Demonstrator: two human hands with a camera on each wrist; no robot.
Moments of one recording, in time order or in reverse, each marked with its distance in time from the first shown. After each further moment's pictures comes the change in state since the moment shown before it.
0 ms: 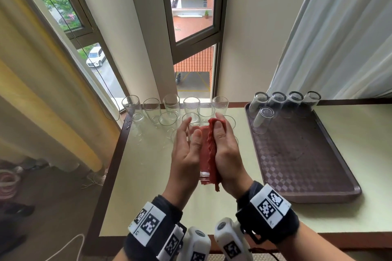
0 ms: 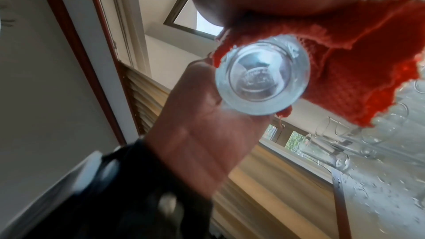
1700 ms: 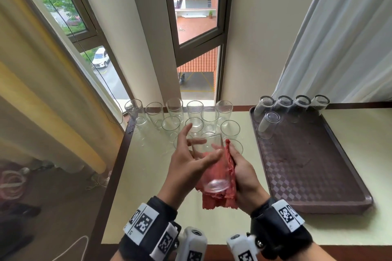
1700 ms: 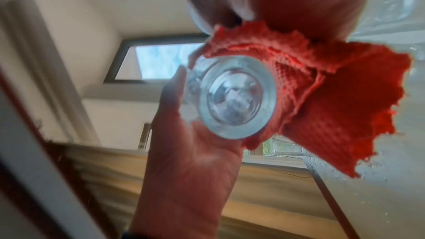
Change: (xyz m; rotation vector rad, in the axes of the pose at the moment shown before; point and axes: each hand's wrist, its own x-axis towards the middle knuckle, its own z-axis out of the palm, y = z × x) left_hand 0.017 -0.003 -0.011 0.124 -0.101 -0.112; right_hand -0.001 0.002 -0.026 0.520 -0.023 0.589
